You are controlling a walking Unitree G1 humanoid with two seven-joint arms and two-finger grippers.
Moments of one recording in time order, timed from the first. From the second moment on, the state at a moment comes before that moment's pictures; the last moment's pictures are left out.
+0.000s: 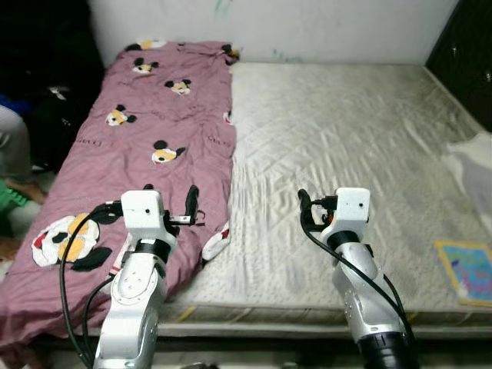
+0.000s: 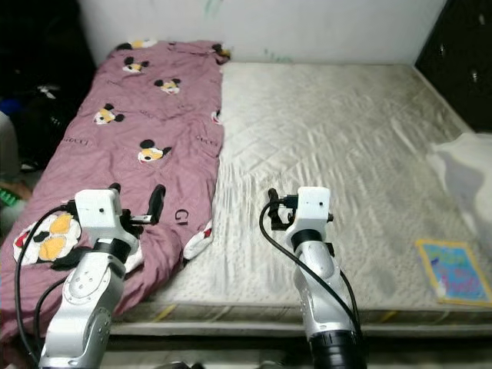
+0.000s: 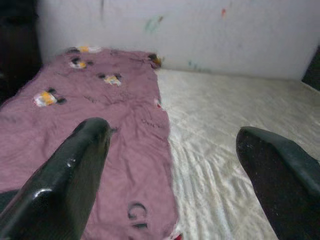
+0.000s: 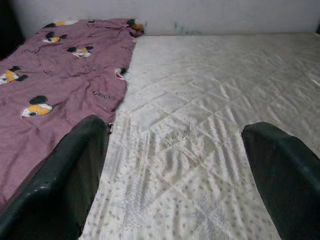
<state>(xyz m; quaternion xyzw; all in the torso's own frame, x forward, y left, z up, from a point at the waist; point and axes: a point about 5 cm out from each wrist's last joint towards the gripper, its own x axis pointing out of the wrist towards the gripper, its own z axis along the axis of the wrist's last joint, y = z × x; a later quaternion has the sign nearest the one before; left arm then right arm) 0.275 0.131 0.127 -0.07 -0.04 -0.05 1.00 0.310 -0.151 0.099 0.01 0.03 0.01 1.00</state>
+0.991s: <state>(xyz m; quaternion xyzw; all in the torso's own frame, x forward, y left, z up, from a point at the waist) 0.277 0.135 0.126 -0.08 -0.03 -0.04 1.00 0.314 -0.146 0.099 0.02 0.03 0.02 1.00</state>
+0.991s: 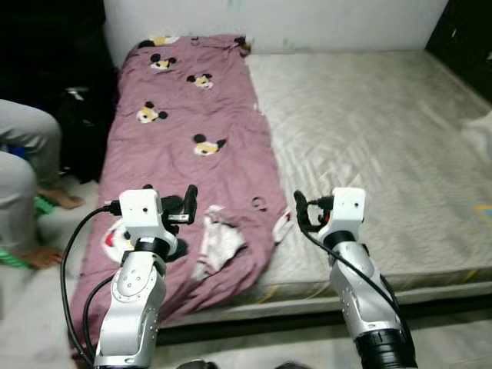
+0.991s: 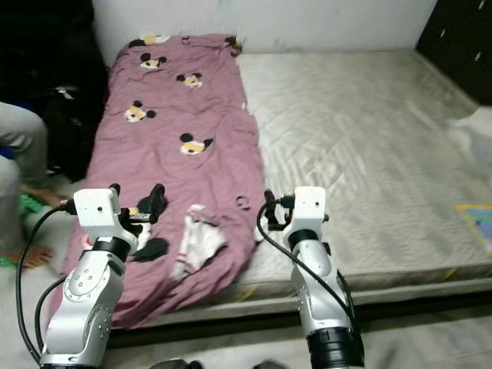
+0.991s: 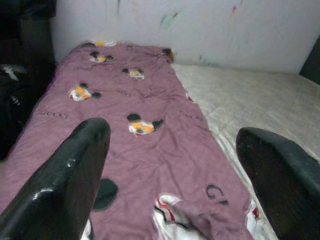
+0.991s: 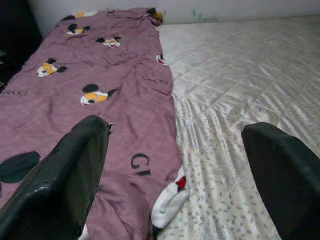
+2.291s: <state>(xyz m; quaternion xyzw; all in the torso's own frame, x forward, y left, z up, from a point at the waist) 0.277 0.130 0.131 -0.08 -0.05 -0.06 0.99 0.314 -0.149 0.099 0.02 0.03 0.02 1.00</state>
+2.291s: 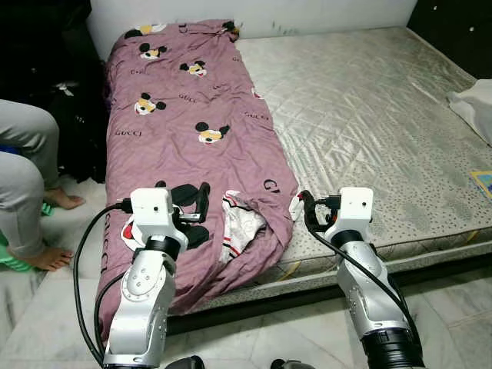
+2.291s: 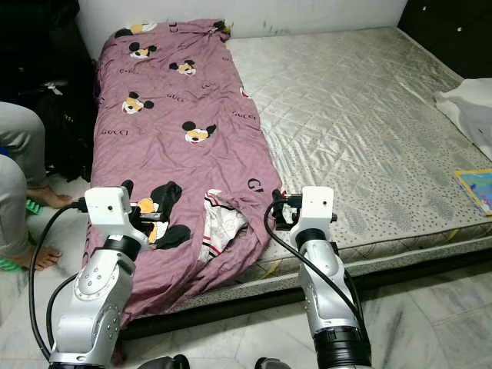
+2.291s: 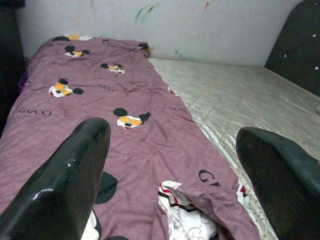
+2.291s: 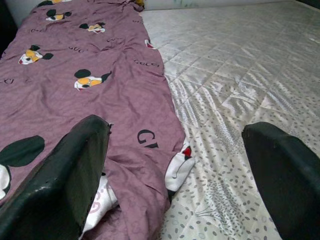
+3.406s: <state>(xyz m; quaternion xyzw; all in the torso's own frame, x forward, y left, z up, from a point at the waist) 0.281 0.132 0.133 -0.08 -0.05 -0.05 0.99 0.316 -0.148 0.098 0.02 0.04 0.02 1.00</state>
